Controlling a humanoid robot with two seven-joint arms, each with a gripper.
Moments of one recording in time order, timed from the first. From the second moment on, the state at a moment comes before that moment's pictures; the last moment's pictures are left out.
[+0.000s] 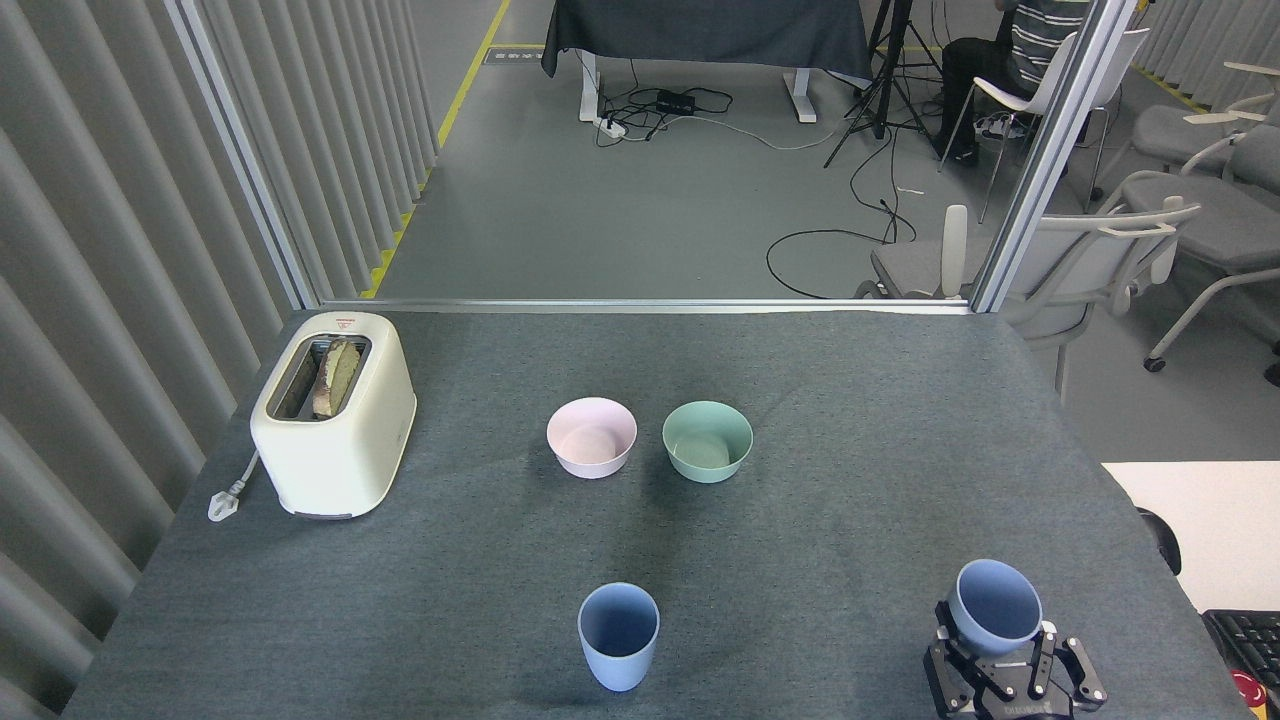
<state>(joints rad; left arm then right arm) 0.44 0.16 -0.15 -1.61 -1.38 0.06 0.44 0.06 -0.07 -0.22 -1.30 1.57 -0.24 -0.35</state>
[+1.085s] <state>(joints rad) 0.44 0.16 -0.16 -1.60 -1.38 0.06 0.45 0.00 0.14 0.39 -1.55 1.73 -0.11 -0.10</state>
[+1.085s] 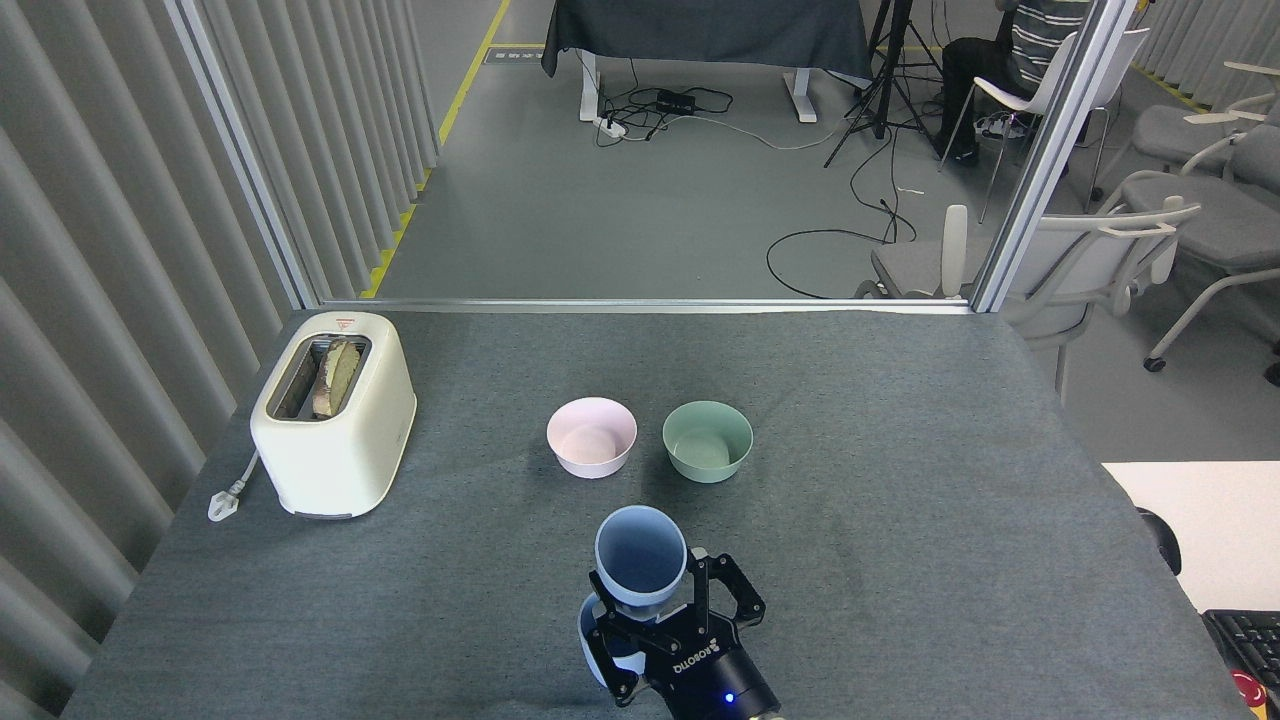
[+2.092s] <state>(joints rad) 0.44 0.16 -0.15 -1.60 -1.38 0.06 0.45 0.00 0.17 0.39 -1.42 1.72 -0.12 -0.13</state>
